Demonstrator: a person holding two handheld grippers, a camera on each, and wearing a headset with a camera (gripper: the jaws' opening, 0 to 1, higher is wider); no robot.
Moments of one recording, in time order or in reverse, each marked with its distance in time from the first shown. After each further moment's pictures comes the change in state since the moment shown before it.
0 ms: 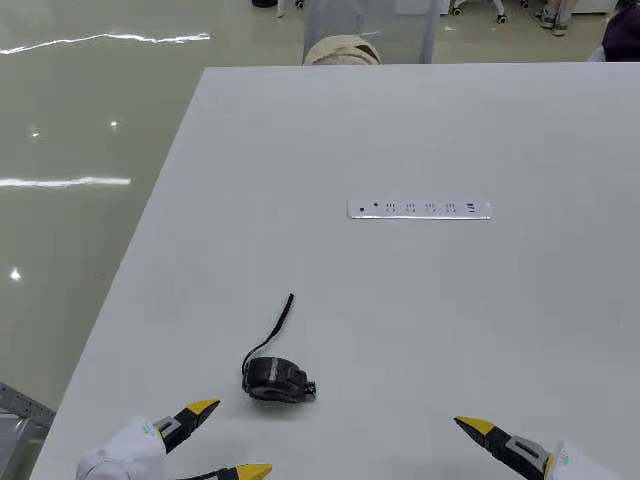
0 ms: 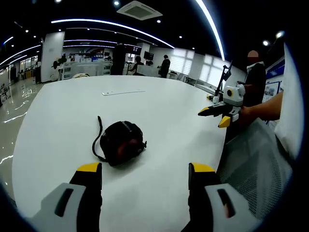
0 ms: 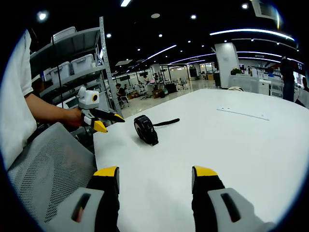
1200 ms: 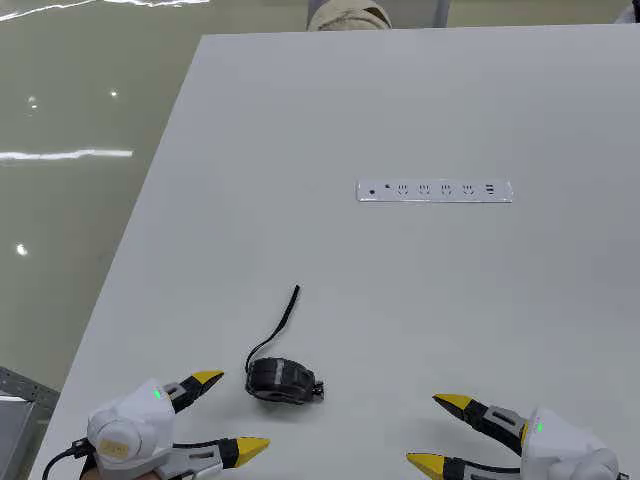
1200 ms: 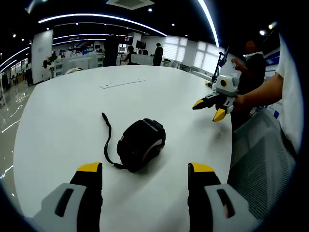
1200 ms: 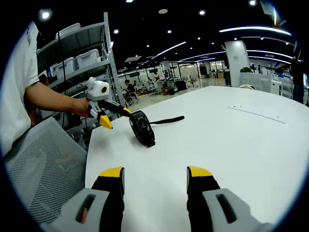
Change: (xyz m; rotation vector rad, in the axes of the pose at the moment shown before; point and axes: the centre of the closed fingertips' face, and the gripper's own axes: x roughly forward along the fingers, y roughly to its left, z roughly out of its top) left arm 0.027 0.046 0.001 0.076 0.103 -0.046; right arm 0.059 -0.025 -0.004 -0.031 0.025 0.088
